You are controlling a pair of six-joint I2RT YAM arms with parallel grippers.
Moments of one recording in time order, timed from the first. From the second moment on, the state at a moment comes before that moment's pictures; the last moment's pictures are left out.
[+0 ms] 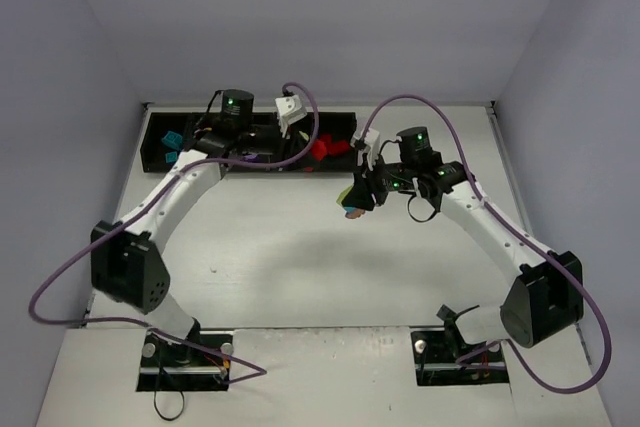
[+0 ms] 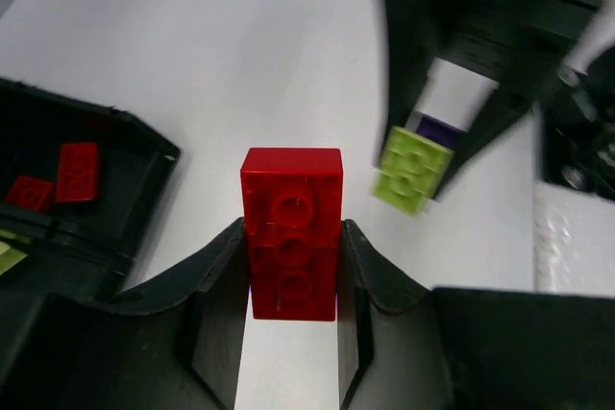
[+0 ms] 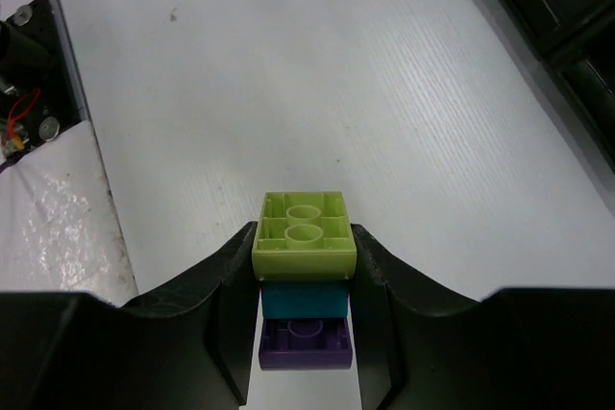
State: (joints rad) left arm -0.38 1.53 1.41 -0.40 1.00 0.32; right arm 0.43 1.39 1.11 -0.44 -0.79 -0.26
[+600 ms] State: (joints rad) left arm -0.43 2.27 2.04 -0.28 0.49 0.06; right arm 0.38 1.33 1.04 -0.36 -0.66 -0.09
